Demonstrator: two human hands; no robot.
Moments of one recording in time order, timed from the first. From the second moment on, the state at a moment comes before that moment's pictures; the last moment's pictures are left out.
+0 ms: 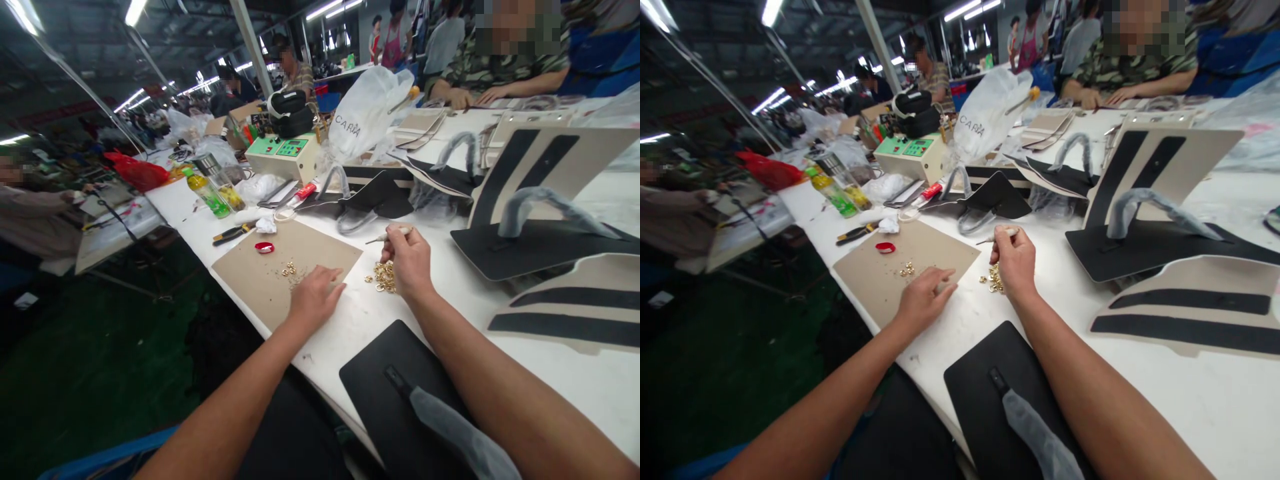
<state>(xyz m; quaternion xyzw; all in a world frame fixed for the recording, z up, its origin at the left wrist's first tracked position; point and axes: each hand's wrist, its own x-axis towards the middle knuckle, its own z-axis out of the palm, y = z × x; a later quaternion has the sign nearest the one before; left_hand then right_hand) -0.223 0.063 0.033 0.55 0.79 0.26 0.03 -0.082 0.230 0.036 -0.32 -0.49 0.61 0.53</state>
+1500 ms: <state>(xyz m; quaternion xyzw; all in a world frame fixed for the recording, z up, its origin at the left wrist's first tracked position) -0.209 0.024 -0.005 0.40 0.75 0.52 0.10 -0.094 0.154 0.034 -0.21 -0.74 0.54 0.35</state>
